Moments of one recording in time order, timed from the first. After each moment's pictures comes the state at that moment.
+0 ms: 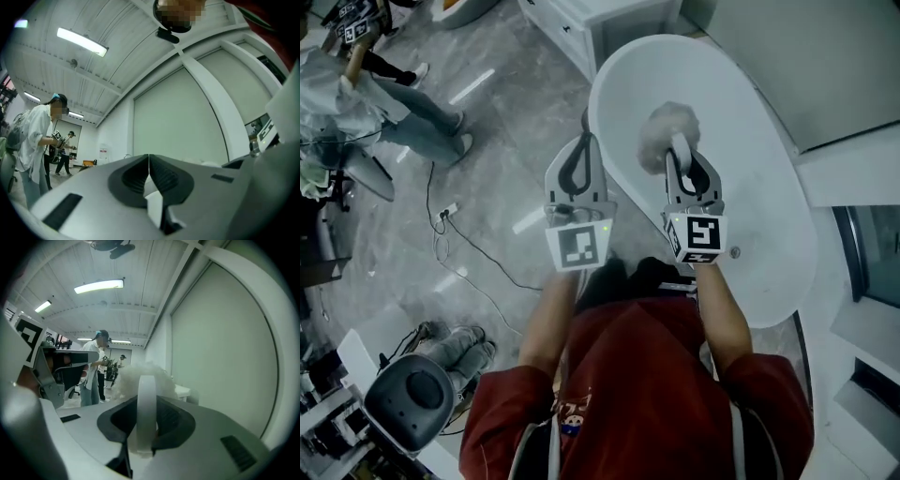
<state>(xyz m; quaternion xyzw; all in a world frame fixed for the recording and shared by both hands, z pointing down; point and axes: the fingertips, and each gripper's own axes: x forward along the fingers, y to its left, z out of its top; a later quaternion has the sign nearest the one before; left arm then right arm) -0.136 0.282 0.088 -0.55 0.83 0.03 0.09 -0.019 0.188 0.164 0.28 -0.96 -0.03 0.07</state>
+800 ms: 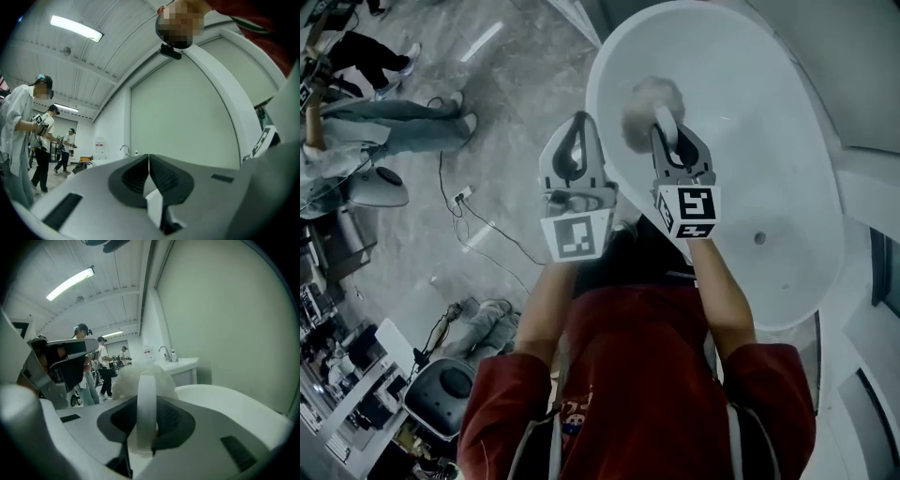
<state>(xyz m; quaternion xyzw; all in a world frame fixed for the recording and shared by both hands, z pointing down) -0.212 0.126 0.174 -0.56 0.82 -0.01 0.07 -0.125 0.058 0.297 0.25 -0.95 0.12 0.12</state>
